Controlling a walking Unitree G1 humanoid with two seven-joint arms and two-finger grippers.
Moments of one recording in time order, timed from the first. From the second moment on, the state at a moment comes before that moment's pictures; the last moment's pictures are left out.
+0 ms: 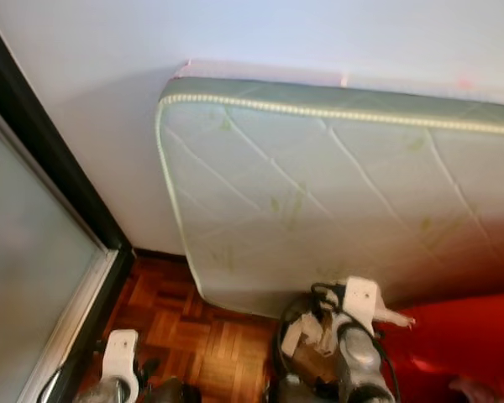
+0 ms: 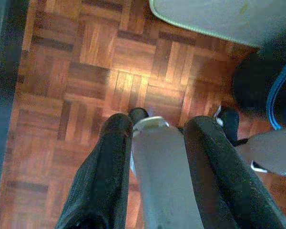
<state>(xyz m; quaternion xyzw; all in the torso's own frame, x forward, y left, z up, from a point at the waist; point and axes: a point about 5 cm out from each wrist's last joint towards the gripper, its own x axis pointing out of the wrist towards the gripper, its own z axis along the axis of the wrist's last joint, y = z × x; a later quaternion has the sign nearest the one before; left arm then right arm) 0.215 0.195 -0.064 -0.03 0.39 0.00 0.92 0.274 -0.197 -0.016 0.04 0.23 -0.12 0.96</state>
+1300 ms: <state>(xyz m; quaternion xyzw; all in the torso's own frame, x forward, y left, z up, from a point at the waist) 0.226 0.194 -0.057 -0.03 0.37 0.00 0.93 0.290 -0.171 -0.006 0.05 0.22 -0.04 0.97</state>
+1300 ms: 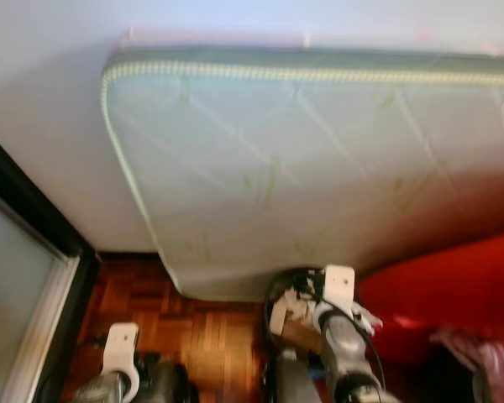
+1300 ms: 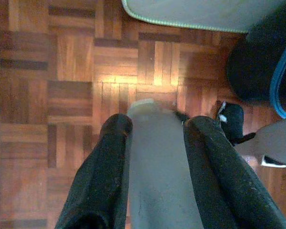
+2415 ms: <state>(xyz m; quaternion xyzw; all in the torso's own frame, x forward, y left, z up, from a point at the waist) 0.233 0.201 -0.049 -0.02 0.33 0.02 0.94 0.314 -0.176 0.018 0.07 0.19 -0.07 0.98</state>
